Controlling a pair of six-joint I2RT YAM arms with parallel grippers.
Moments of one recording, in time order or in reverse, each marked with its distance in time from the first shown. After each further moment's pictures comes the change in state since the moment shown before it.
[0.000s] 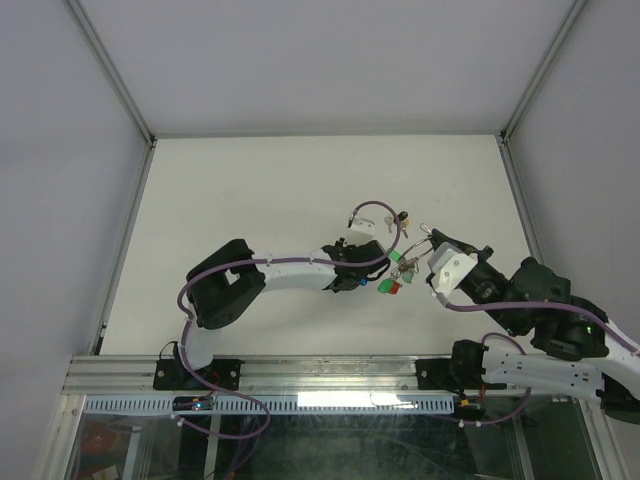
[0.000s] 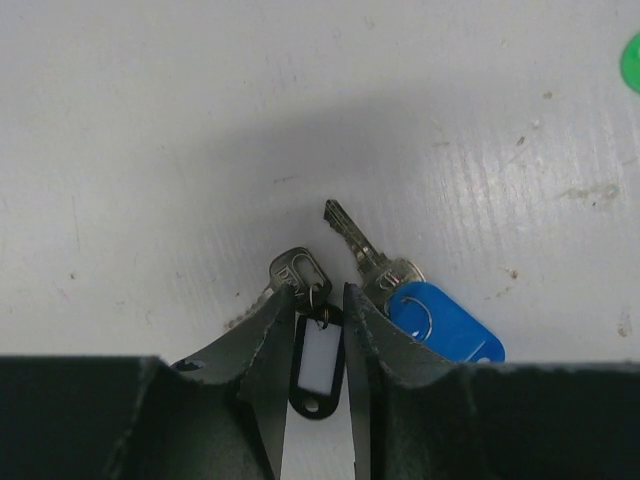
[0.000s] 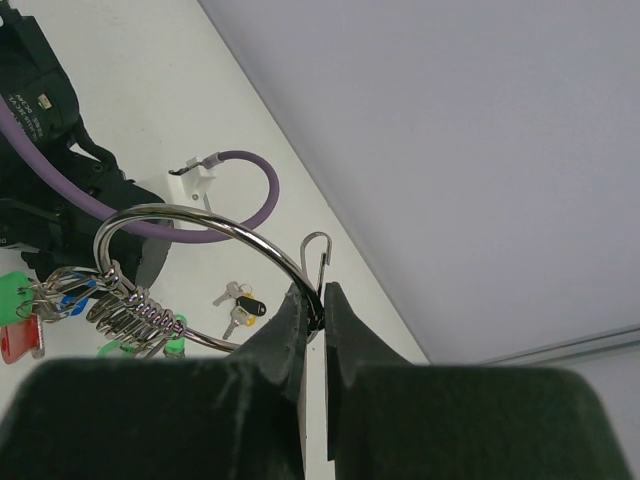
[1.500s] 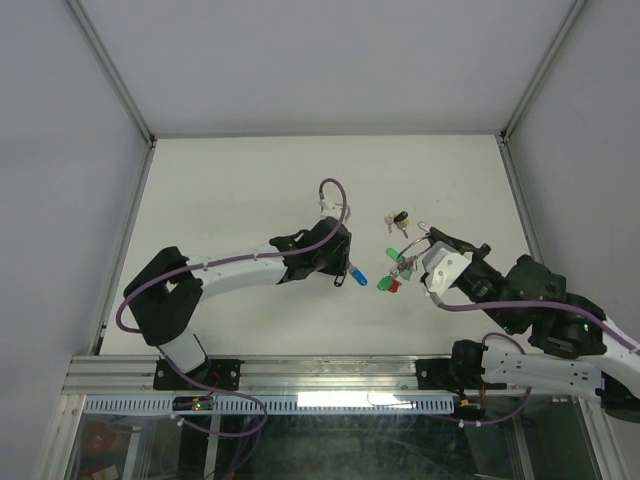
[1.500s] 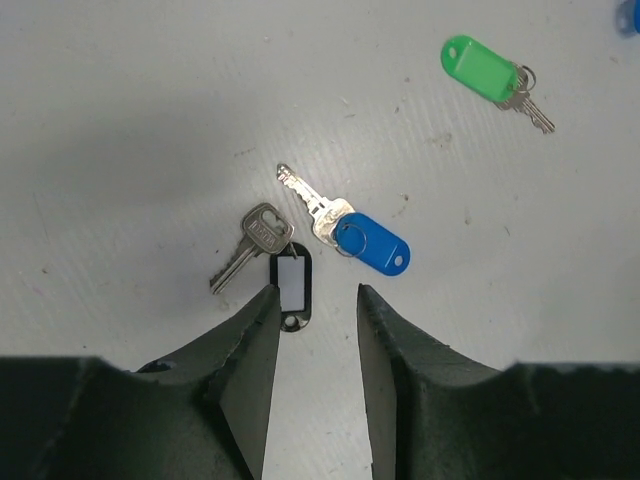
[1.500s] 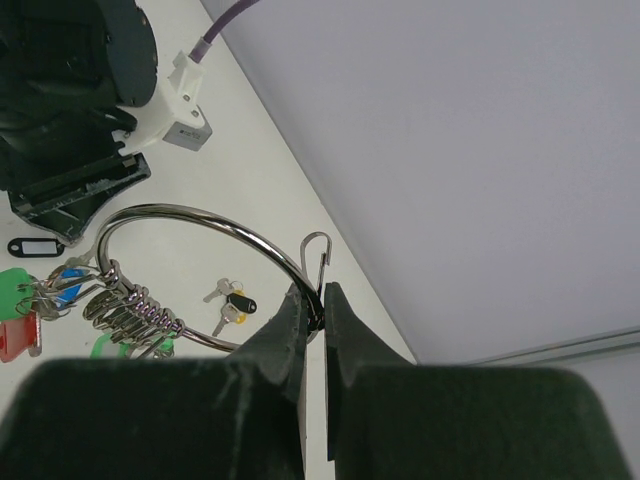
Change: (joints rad) left arm 0.154 -0.350 -0.290 0.234 0.449 0.065; right arm 0.000 0.032 0.018 -0.007 0.005 -0.031
